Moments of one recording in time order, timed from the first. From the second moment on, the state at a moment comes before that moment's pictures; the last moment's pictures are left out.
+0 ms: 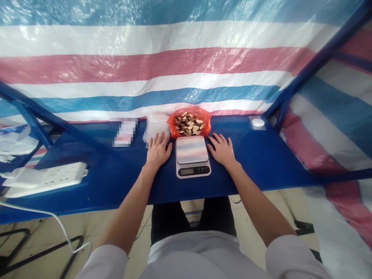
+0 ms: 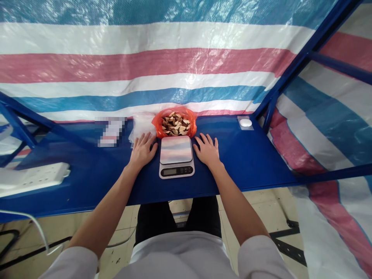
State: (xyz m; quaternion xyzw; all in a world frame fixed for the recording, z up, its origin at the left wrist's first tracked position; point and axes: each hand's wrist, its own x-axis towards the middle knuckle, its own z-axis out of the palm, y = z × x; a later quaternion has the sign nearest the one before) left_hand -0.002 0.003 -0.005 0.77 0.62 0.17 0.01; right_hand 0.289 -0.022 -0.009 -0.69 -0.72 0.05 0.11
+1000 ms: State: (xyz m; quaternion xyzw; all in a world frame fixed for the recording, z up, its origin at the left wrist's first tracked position) left_hand -0.019 0.074 0.009 0.78 0.61 0.14 -0.02; right_hand 0.281 -0.008 -0.017 -0.69 -0.71 0.01 0.17
